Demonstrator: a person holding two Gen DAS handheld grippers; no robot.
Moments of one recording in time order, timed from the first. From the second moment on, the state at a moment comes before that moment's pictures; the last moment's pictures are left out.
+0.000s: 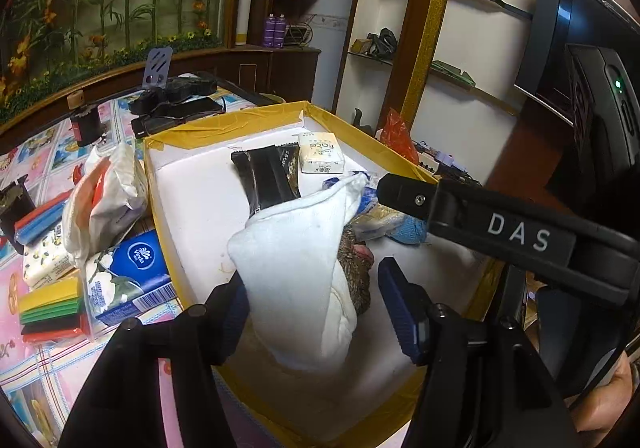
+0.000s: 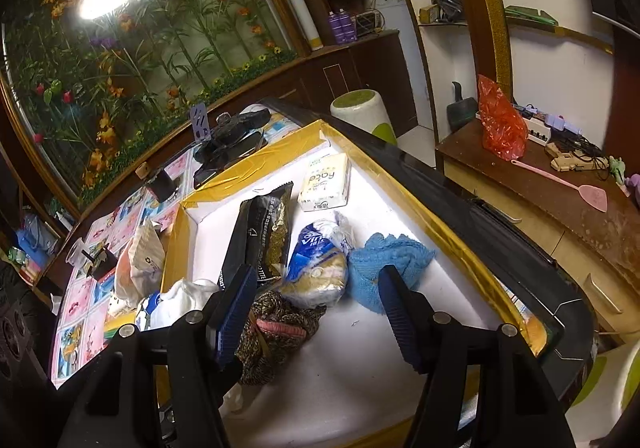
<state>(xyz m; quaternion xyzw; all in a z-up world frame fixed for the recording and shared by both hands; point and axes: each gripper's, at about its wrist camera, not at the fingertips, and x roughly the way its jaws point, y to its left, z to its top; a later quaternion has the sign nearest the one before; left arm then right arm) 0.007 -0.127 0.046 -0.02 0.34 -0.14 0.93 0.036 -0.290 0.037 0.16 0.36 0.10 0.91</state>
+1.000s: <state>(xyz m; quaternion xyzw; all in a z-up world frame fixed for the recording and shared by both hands) -0.012 -0.117 0.062 -0.01 0.30 -0.12 0.95 0.011 -0.267 0.062 0.13 0.35 0.12 0.92</state>
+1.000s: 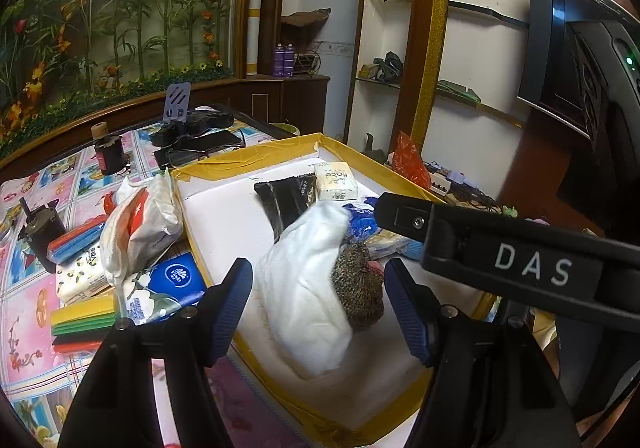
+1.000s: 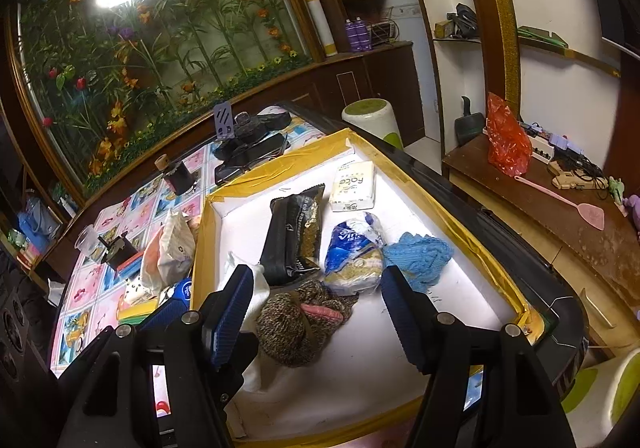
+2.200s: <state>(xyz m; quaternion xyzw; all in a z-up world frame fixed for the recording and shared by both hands) 0.027 0.093 0.028 -0.12 0.41 0.02 0.90 -0.005 -0.232 0.062 0.12 0.35 0.17 0.91</state>
